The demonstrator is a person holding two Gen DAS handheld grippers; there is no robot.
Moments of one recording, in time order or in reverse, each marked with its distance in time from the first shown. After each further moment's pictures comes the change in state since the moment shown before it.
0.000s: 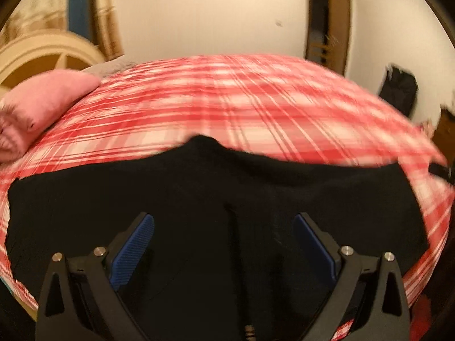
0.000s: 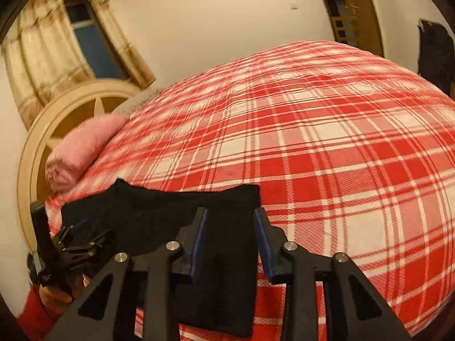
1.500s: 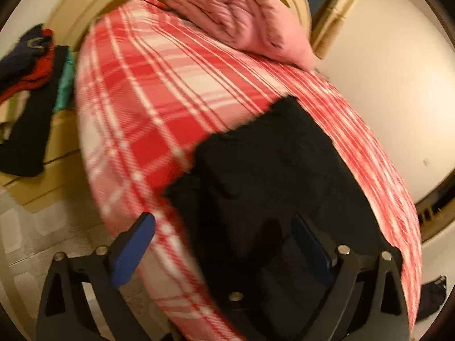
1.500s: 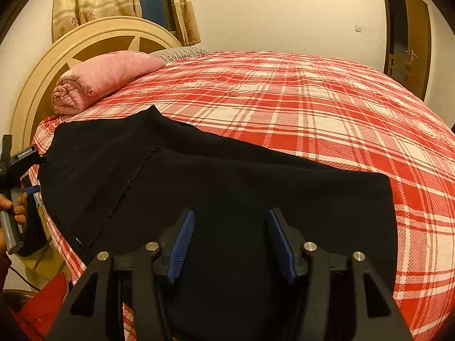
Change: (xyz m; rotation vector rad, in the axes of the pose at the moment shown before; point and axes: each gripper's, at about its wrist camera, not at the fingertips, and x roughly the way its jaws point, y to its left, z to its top) left arm -0.037 0.254 -0.106 -1.013 -0.028 0.309; right arm 0.072 0.081 -0.050 -0.321 0.063 0.004
